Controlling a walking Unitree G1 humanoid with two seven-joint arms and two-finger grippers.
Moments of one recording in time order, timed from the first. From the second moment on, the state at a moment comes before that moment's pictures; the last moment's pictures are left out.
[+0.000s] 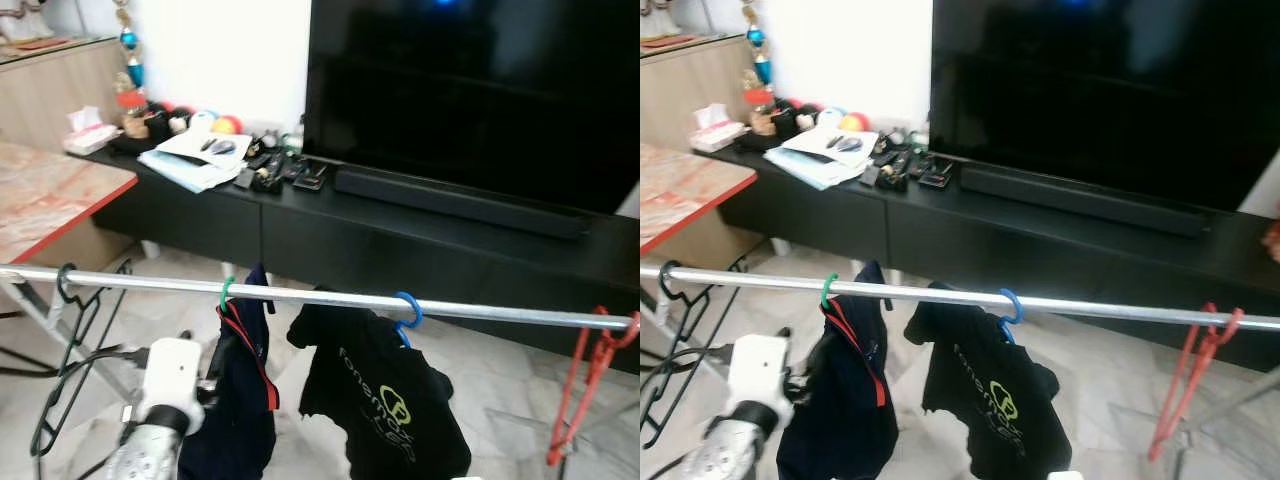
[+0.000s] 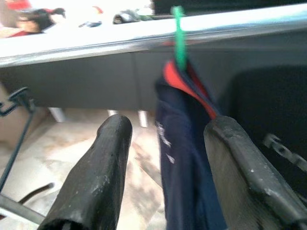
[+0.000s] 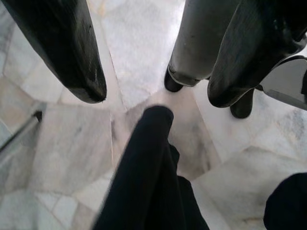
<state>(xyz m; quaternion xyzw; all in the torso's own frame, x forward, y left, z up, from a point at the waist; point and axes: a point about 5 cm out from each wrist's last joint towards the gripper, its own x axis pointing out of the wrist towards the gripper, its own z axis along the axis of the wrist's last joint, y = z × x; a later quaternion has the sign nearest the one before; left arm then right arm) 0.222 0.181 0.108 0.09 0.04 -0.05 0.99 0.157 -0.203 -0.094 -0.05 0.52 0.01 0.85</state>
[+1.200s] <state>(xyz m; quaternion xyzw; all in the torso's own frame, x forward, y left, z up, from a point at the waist) 0.257 0.181 0.102 0.12 0.11 -0.02 0.99 0.156 -0.211 -0.093 -0.05 0.52 0.00 0.85</state>
